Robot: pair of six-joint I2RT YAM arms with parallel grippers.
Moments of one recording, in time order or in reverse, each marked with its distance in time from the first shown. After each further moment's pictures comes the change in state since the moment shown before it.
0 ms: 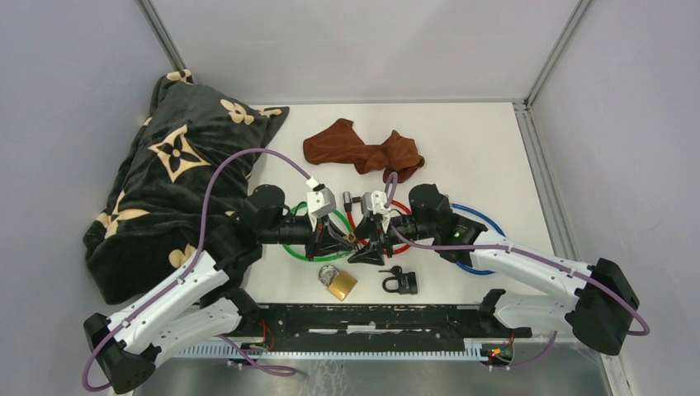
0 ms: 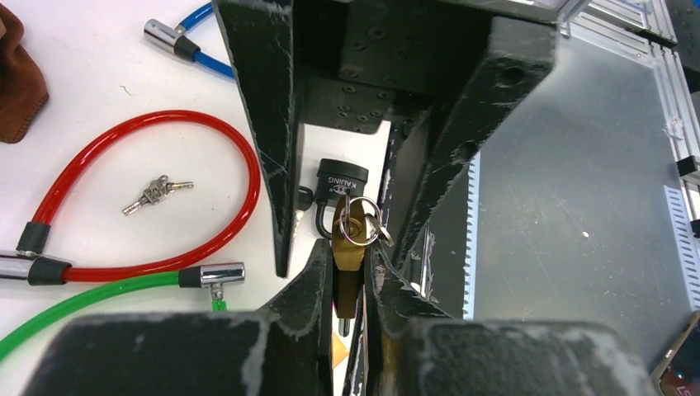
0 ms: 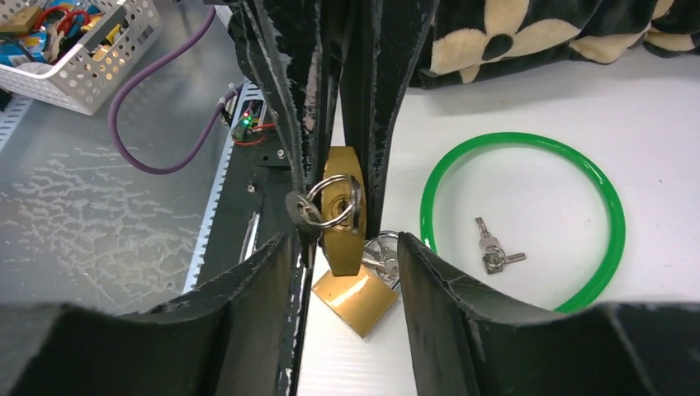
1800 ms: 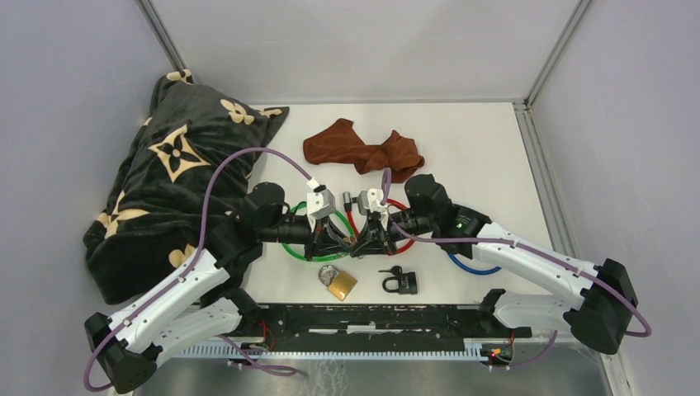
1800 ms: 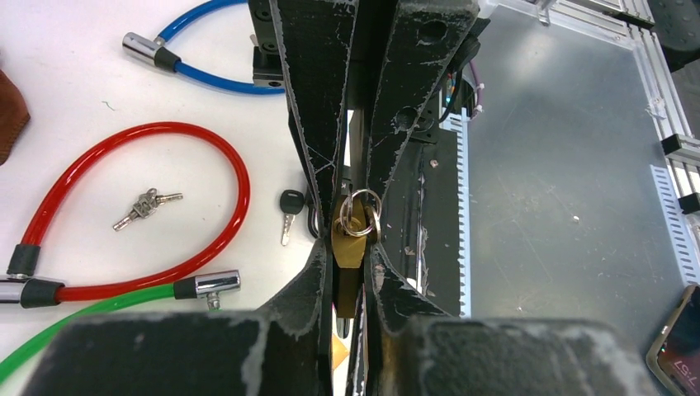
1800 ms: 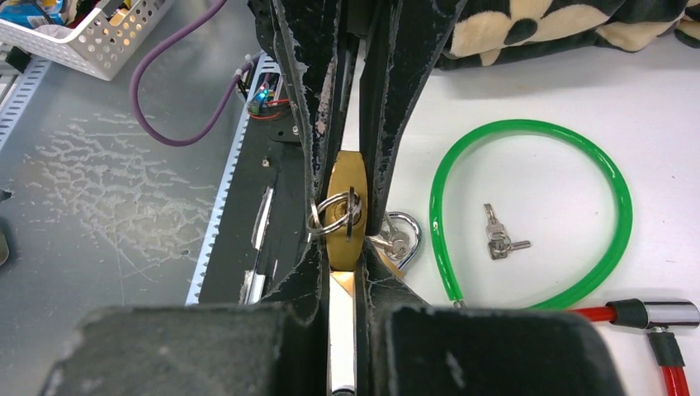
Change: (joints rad) left arm 0.010 0.013 0.006 0.002 0.082 0.039; right arm -0.010 0.022 0.136 -0.245 -0.055 -0.111
